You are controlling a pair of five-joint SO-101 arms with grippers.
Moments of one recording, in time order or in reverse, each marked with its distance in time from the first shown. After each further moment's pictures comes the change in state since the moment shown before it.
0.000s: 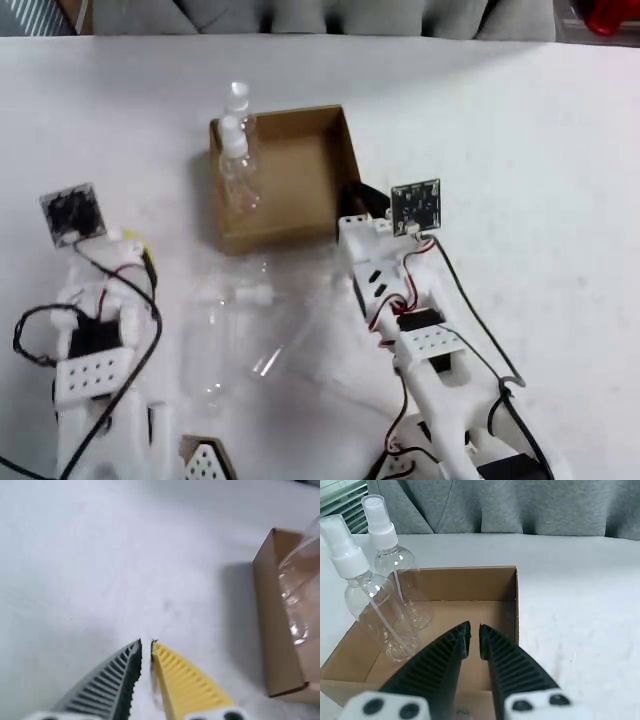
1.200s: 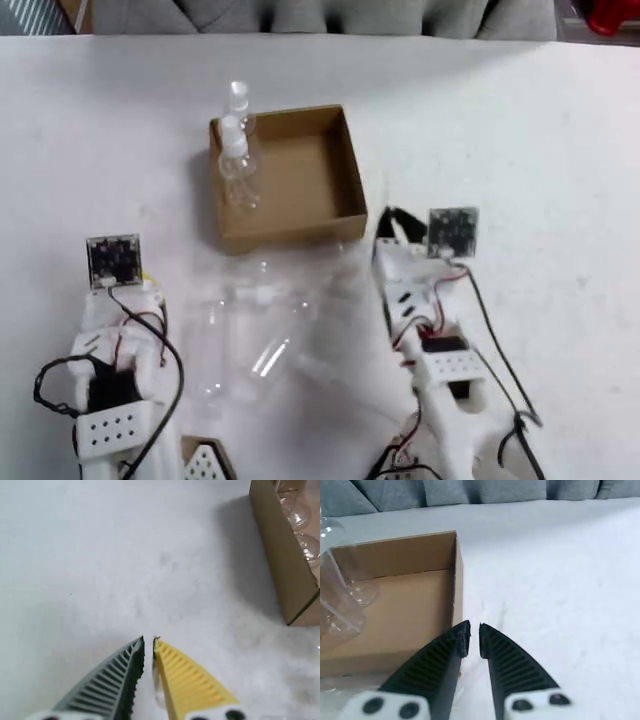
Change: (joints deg) left arm 1.1 -26.2 17.1 9.1 -12.7; right arm 10.1 -10.0 13.4 1.5 0.0
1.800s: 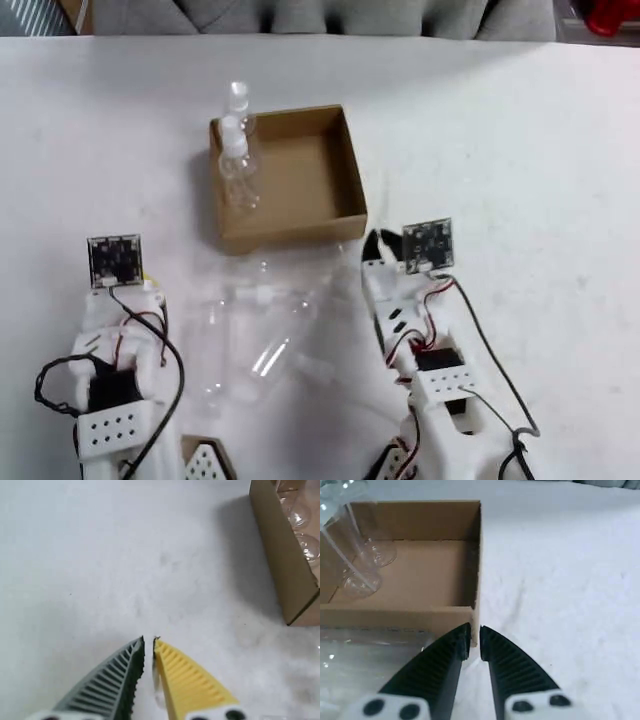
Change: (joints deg) left arm 0.0 0.0 0.0 0.0 0.0; right arm -5.6 -6.3 2.2 8.5 6.0
